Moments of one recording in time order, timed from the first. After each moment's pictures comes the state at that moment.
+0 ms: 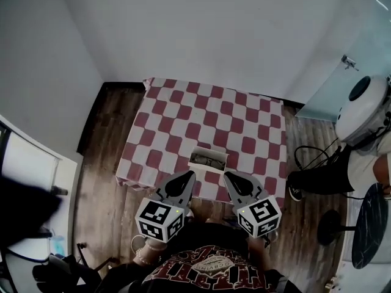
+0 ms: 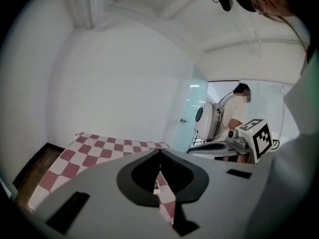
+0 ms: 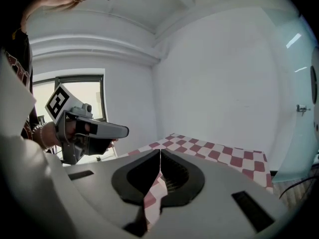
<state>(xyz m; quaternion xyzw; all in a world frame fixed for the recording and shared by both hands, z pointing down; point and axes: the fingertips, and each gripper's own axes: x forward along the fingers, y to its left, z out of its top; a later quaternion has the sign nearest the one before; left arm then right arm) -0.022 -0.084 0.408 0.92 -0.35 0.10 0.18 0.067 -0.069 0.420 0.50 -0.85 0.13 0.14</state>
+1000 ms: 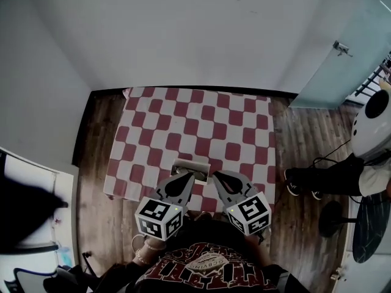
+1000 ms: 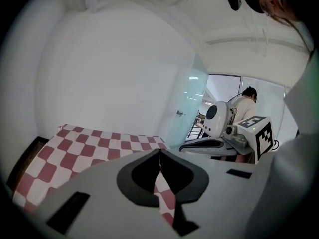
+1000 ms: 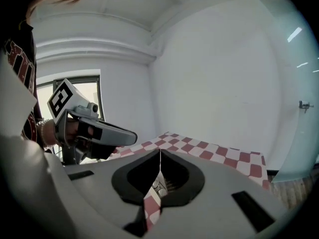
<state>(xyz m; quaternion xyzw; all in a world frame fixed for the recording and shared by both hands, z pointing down) 0.067 -0.131 0.429 0.91 -0.31 0.14 0.22 0.125 -0.121 0.429 0.49 -0.85 0.15 0.14</state>
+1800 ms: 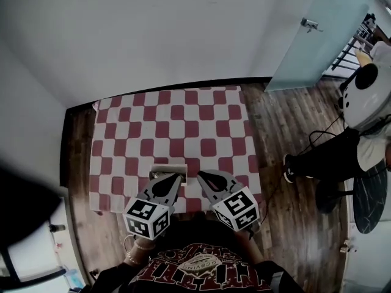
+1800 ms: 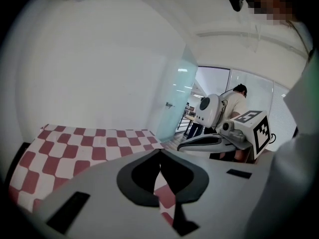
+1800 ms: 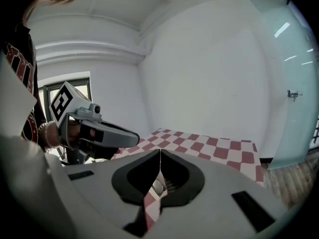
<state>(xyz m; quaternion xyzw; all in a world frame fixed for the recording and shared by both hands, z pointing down) 0.110 -0.129 0.448 0.93 -0.23 0.18 0.21 0.160 -0.113 0.449 0.52 -0.82 0.18 0.13</state>
